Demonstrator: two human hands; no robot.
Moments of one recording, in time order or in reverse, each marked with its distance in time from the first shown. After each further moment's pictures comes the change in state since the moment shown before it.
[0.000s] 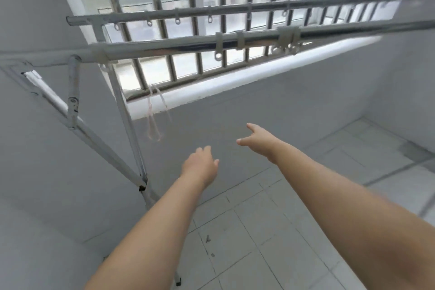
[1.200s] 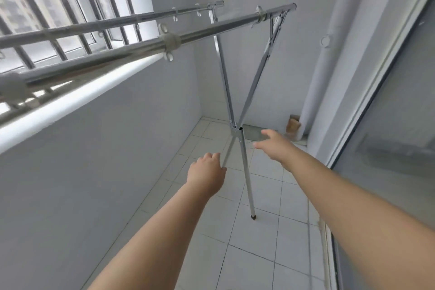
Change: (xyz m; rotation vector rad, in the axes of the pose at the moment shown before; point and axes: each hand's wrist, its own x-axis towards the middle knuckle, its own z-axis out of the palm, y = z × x) left_hand 0.025 0.707 0.221 0.132 -0.101 0.865; right_hand -0.134 0.395 -0.606 0.226 0.741 0.379
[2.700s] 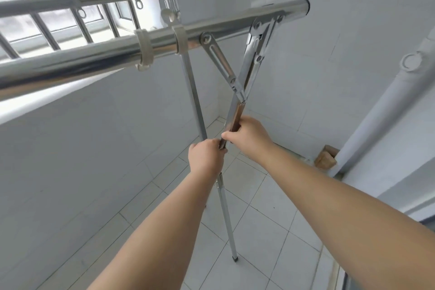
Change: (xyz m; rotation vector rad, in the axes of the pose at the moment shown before) left_hand 0.422 0.074 0.032 -0.096 0.282 -0.359; right_hand 0.384 -0.093 -0.076 -0.201 -0.181 -0.463
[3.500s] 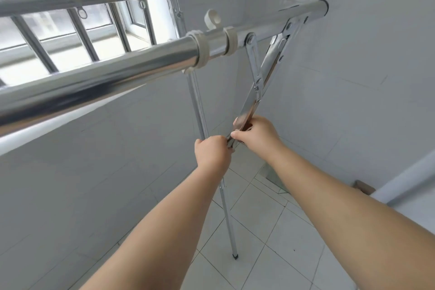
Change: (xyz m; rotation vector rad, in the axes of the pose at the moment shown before) left_hand 0.243 -0.080 0.000 0.115 -0.012 -0.059; right_hand 0.244 -0.041 0.056 0.088 0.013 -0.019
